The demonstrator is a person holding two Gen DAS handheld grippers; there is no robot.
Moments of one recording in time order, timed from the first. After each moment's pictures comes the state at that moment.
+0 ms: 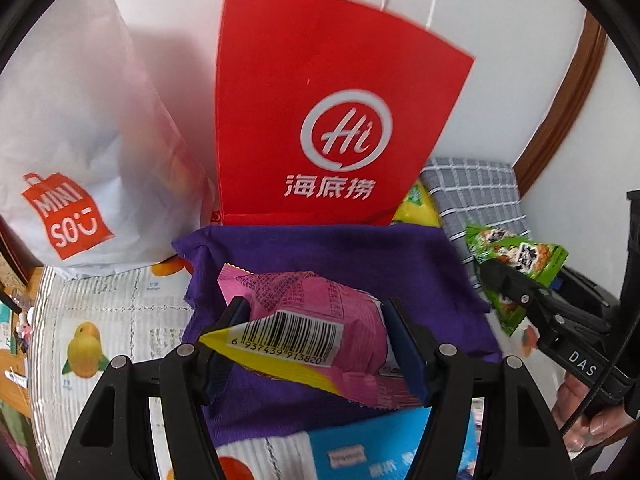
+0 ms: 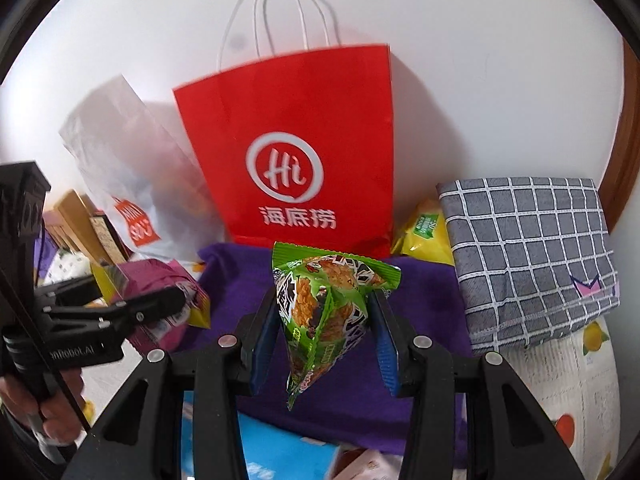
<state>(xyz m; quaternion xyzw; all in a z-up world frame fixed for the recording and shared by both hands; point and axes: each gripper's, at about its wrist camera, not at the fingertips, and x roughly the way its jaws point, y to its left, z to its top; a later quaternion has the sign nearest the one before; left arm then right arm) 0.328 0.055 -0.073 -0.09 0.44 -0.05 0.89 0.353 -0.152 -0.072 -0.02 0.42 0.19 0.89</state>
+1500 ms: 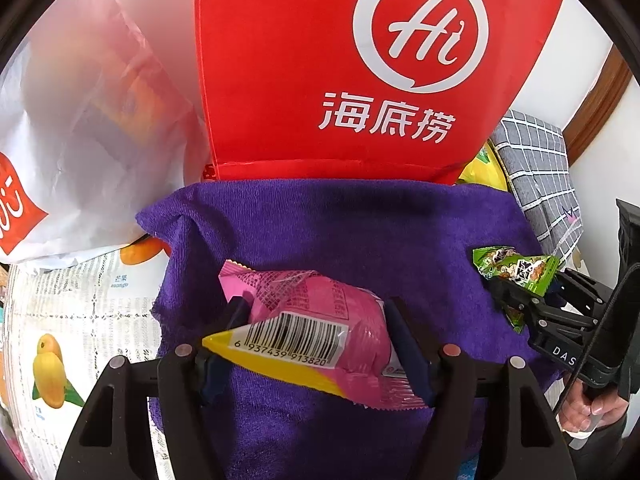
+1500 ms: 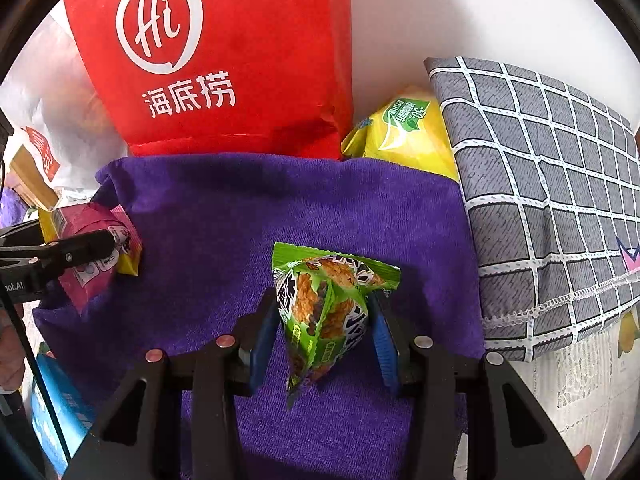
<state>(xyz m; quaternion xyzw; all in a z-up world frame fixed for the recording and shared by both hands) 0.389 0.062 -0.154 -0.07 0.51 -0.03 0.86 0.412 -0.174 -0.192 -0.05 0.52 0.16 0.84</state>
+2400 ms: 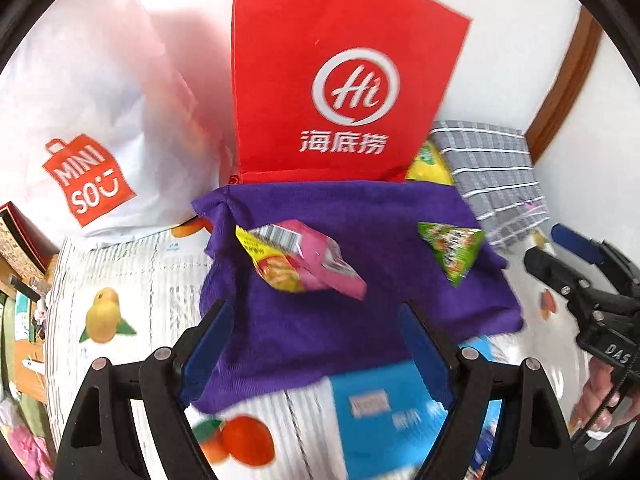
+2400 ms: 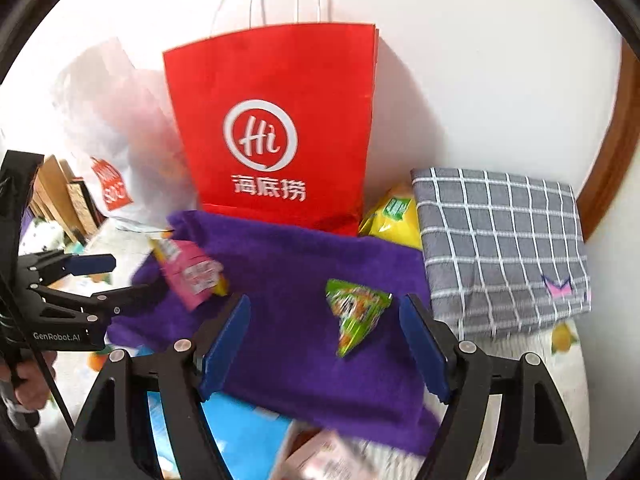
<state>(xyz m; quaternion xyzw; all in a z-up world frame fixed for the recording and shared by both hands) 0.293 0.054 -0.072 -0.06 0.48 -0.04 0.88 0.323 -0.168 -0.063 -0.05 0.43 0.15 0.89</state>
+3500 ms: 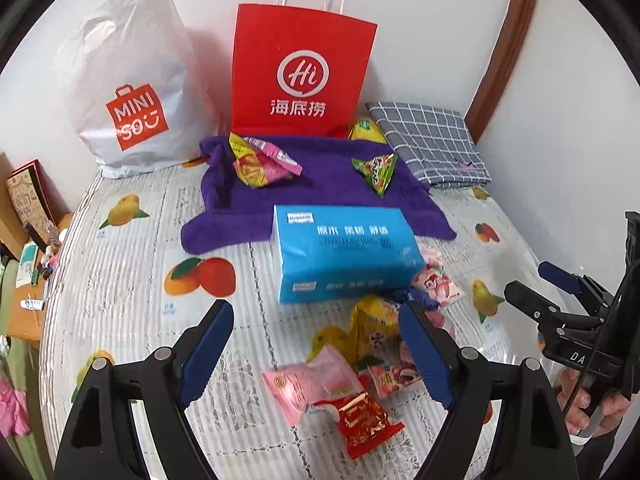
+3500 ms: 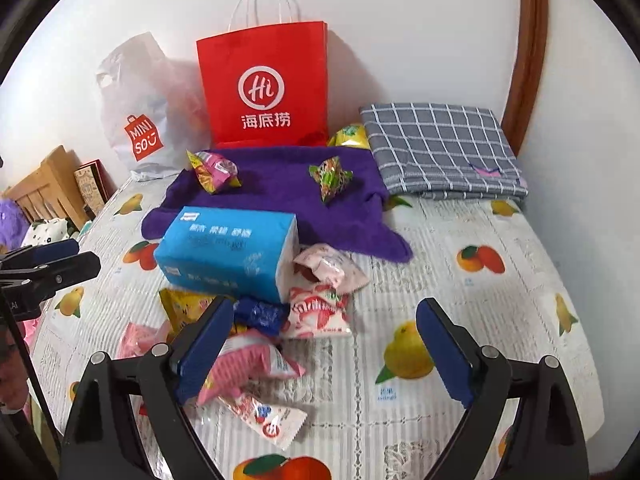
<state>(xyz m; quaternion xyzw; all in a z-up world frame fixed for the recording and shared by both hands) 0.114 0.024 -0.059 -0.07 0.44 -0.06 0.89 0.126 -0.227 -0.066 -0.02 0.44 0.09 0.89</state>
